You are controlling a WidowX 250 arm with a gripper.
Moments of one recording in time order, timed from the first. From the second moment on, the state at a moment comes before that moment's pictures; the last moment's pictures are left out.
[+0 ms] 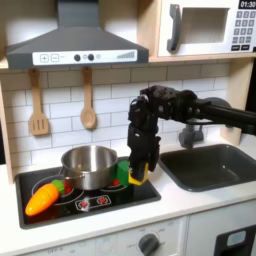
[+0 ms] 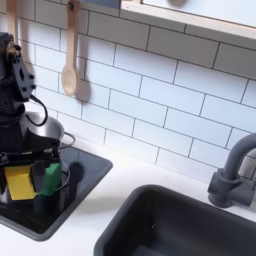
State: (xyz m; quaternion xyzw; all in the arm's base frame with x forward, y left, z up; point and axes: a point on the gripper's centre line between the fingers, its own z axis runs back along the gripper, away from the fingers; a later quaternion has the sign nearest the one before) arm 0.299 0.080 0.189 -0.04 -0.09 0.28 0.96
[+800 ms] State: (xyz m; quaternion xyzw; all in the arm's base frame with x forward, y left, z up) arm 0.303 0.053 0.185 -0.05 -0.08 0.22 0.97
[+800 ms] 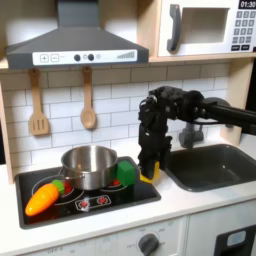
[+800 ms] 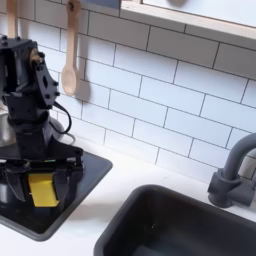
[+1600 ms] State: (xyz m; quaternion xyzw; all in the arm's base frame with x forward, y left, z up) arm 0.301 0.033 0.175 -0.07 -0.07 0.18 0.98
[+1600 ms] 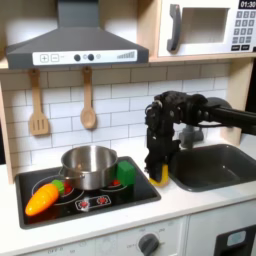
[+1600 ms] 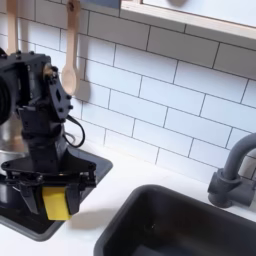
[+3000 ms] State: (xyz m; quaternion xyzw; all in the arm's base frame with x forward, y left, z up) arm 0.300 0.023 0.159 -0.04 -0.05 0.15 0.99
